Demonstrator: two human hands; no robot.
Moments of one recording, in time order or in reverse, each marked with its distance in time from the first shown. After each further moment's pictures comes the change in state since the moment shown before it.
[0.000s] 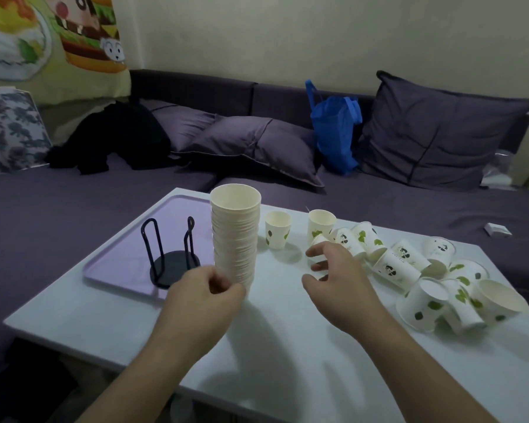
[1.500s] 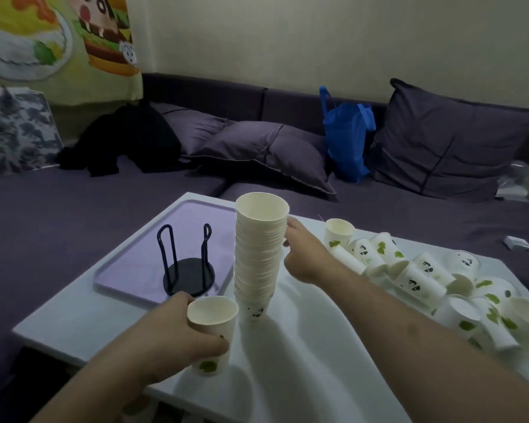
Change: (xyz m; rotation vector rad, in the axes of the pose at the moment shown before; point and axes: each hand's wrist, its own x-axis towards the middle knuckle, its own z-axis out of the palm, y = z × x) left_hand 0.029 -0.047 -0.053 0.151 -0.342 -0.216; right_hand 0.126 -0.014 0.074 -0.287 -0.215 -0.272
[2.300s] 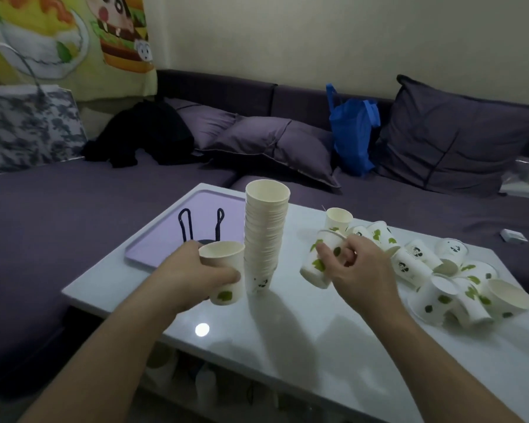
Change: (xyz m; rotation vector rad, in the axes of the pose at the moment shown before) left_hand -0.038 0.027 -0.008 -0.161 0.219 0.132; right_hand -0.151 -0.019 -0.043 0.152 0.556 0.140
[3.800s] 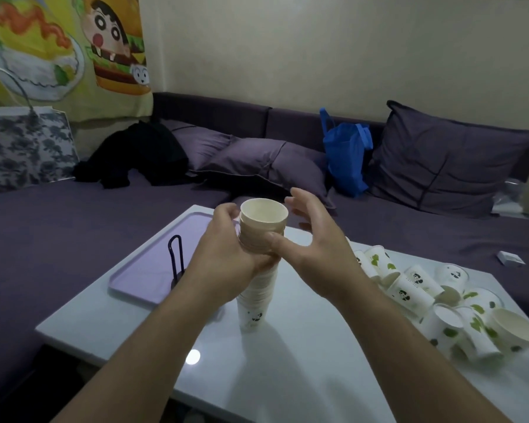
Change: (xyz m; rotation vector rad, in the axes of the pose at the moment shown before) left_hand 0.044 0.053 0.024 -0.132 0.113 0.462; right_hand 0.052 -0.092 0.002 0.322 -0.296 -0.080
